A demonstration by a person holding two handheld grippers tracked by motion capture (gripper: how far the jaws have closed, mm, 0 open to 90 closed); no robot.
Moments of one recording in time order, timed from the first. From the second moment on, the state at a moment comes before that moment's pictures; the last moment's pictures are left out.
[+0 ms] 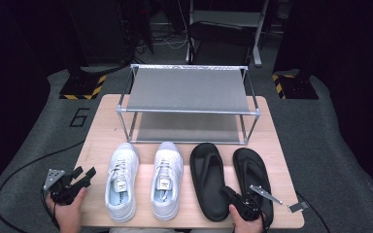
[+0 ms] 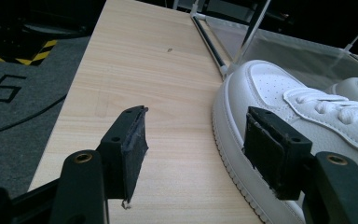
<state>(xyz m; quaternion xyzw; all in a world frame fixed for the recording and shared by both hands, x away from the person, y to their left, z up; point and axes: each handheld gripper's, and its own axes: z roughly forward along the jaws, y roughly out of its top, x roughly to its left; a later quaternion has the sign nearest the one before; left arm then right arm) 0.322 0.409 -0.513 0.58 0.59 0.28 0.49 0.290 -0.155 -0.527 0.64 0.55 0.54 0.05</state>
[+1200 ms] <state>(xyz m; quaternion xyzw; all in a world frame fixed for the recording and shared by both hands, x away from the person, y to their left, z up) 0.323 0.409 -0.513 0.58 0.59 0.27 0.50 0.318 -0.150 -0.502 0.64 0.51 0.57 0.07</state>
